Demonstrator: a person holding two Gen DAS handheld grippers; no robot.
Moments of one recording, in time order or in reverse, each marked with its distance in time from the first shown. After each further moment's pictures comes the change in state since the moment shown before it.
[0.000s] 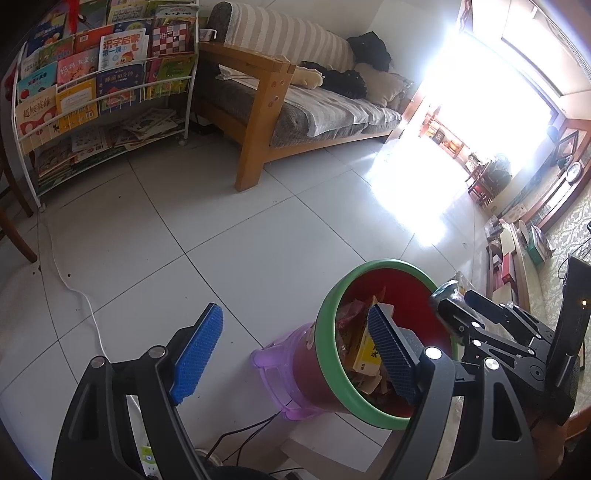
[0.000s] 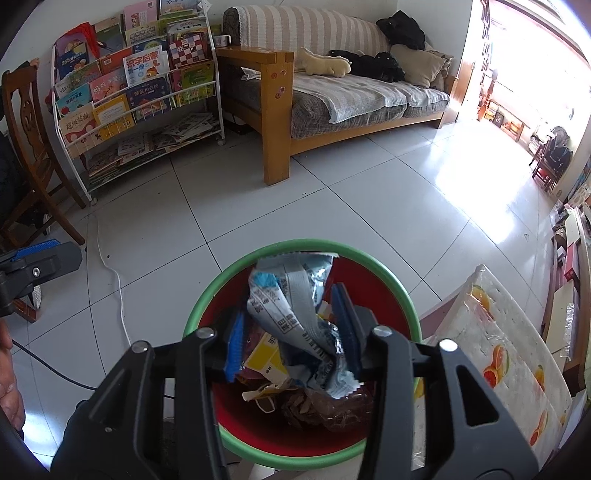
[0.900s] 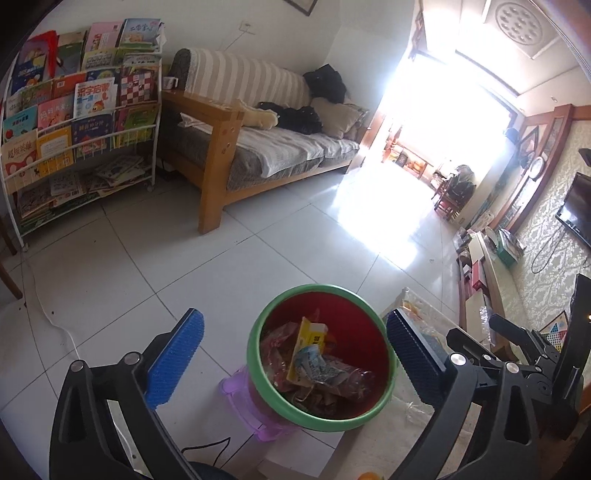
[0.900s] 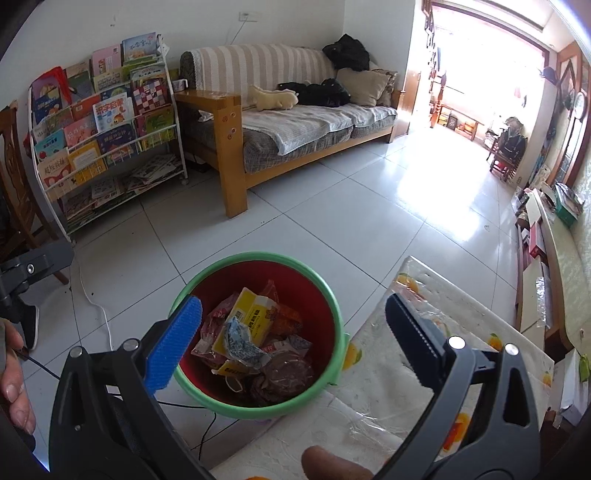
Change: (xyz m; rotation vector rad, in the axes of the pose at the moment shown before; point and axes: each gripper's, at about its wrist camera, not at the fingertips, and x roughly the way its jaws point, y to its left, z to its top) left arm -0.069 -0.083 -0.020 0.118 -0.174 -0.119; right arm -0.109 -0.051 -0.034 0.134 -0.141 -0.133
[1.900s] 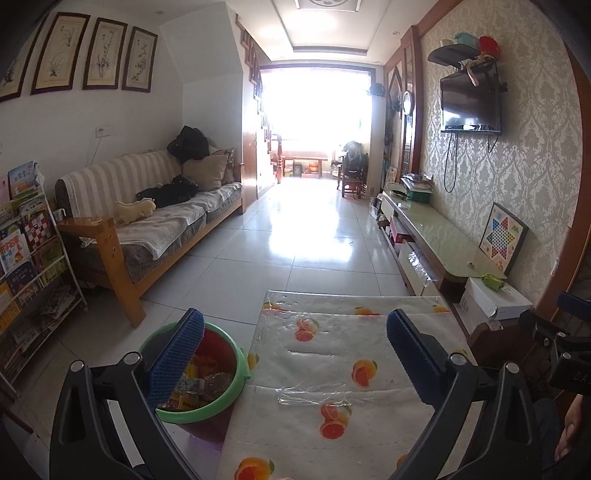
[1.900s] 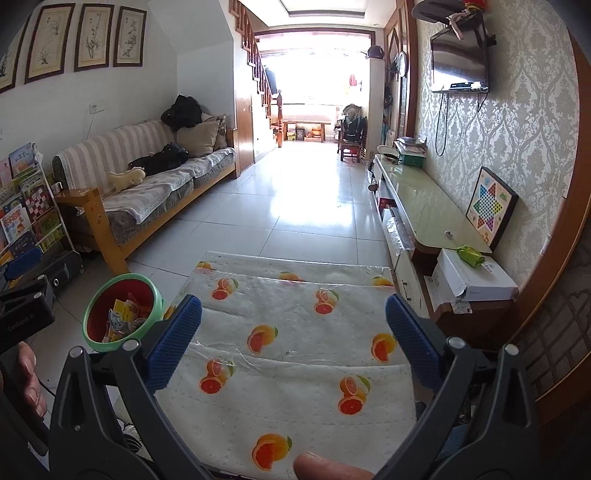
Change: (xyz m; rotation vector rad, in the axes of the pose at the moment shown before) left arm -0.119 -0.253 -0.100 0.504 -0.160 -0.193; right arm -0.265 -0.173 -0.157 0.392 -0.182 -0.432
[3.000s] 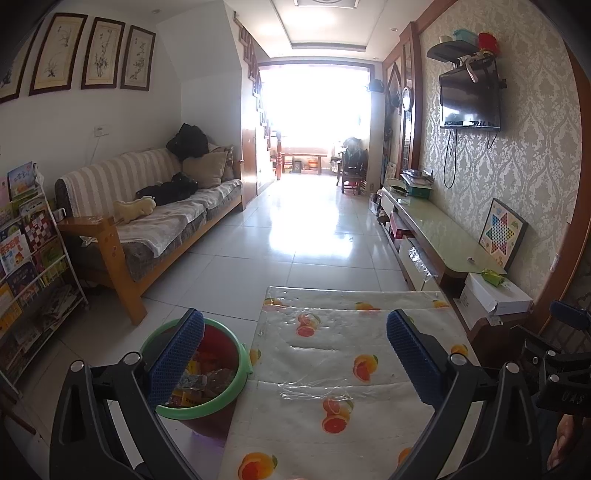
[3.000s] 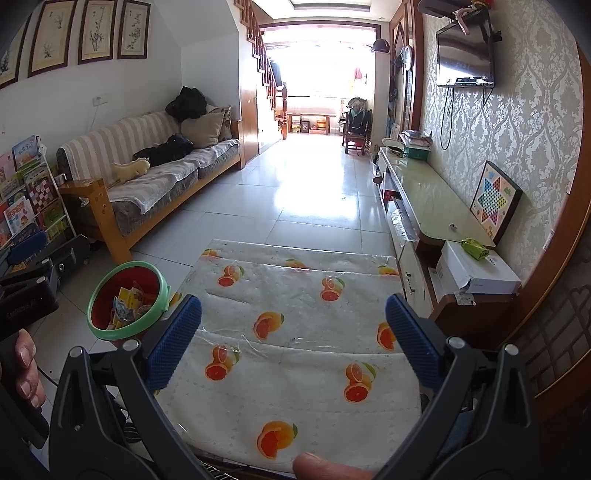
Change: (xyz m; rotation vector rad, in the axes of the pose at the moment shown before) left arm -0.002 0.006 -0.001 -0.007 0.020 0.006; right arm -0.002 0.010 -0.010 -0.012 0.035 0.022
